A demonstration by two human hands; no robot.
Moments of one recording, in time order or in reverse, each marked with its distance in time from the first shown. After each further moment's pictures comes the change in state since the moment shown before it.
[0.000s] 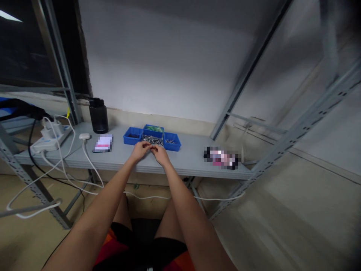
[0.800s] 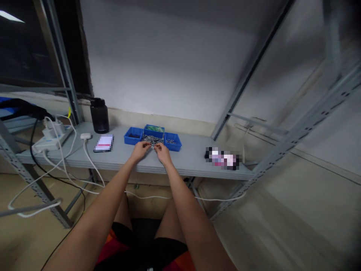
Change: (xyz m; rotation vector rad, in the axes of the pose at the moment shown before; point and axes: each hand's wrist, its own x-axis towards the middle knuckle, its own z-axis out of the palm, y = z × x) left_hand 0.002 -0.004 -0.001 0.018 0.005 -0.043; right_hand 0.004 0.005 0.000 0.194 0.109 0.046
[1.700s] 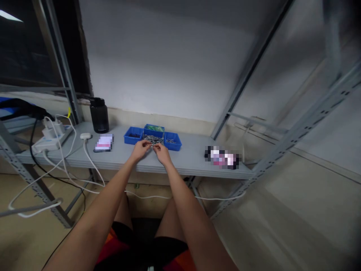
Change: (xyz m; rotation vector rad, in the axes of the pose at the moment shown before) left_hand 0.001 -0.004 0.003 -0.062 0.061 0.001; right_hand -0.002 -0.003 -0.002 -0.060 -0.040 -0.041
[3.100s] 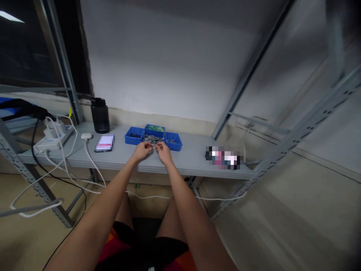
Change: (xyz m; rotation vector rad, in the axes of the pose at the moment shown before) left_hand -0.003 0.003 0.001 0.051 -0.105 0.008; right_hand 0.002 0.001 0.003 0.128 0.040 0.072
